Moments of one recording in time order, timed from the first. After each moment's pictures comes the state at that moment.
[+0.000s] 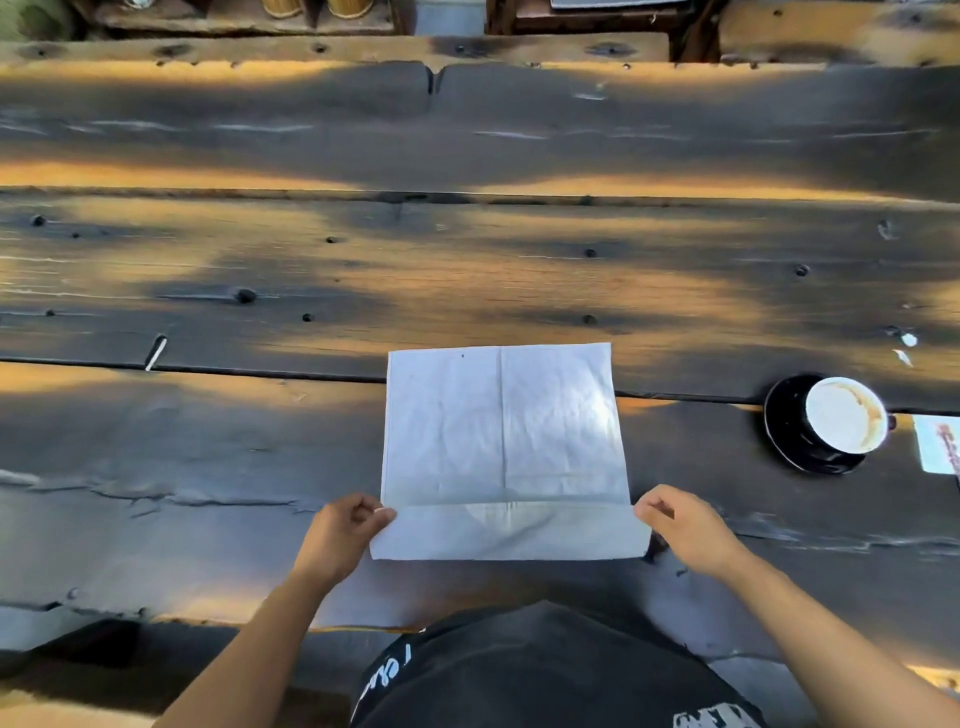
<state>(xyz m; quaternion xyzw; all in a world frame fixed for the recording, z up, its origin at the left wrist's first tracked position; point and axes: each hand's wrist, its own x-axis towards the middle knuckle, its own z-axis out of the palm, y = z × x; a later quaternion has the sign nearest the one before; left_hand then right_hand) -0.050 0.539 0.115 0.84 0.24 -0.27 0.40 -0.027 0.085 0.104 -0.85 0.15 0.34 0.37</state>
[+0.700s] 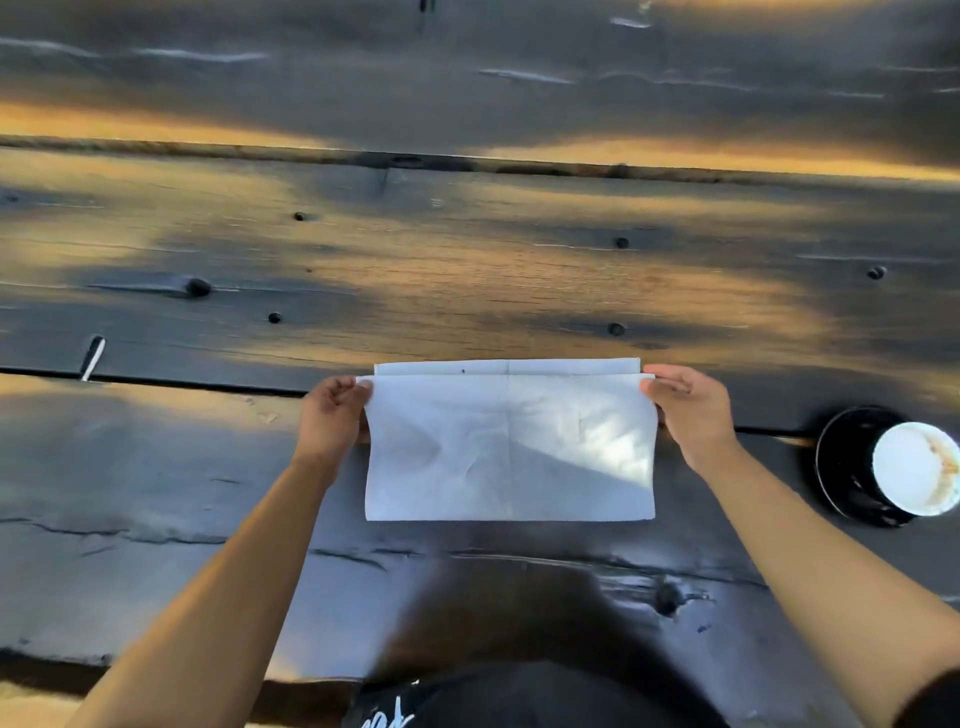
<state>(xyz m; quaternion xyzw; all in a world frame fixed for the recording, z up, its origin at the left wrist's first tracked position) 0.139 0.534 0.081 0.70 0.39 -0.14 0.58 0.163 0.122 0.070 -0.72 0.36 0.15 0.58</state>
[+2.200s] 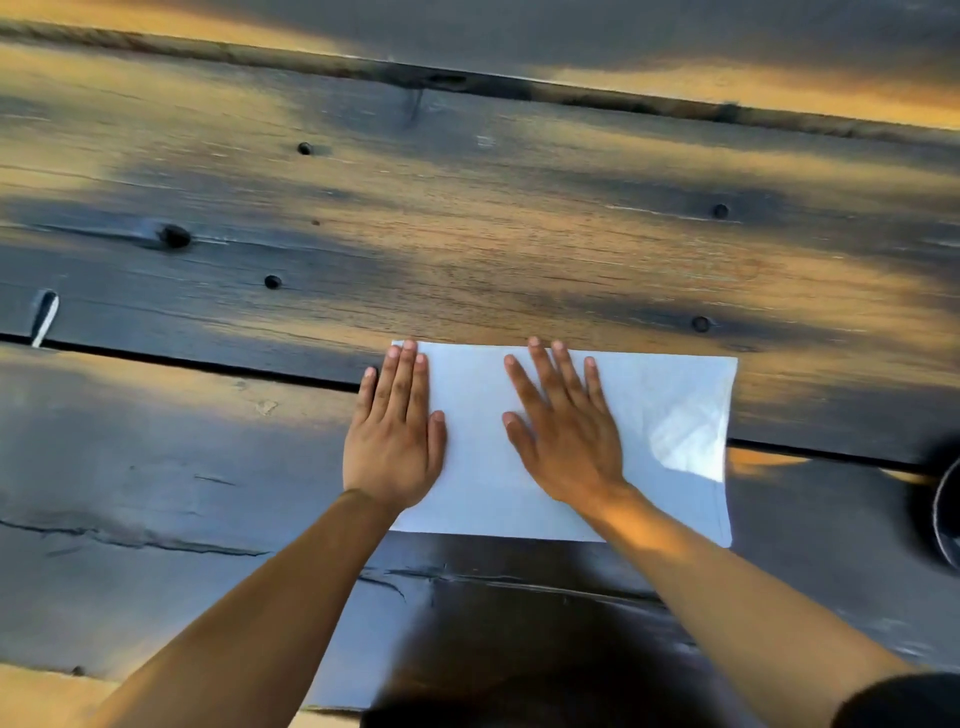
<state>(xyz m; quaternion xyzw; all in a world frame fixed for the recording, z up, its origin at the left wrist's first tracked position) 0.106 0.520 -0.002 0.99 -0.03 -0.11 0.08 0.141 0.295 0.003 -0.97 -0.18 0.15 0.06</state>
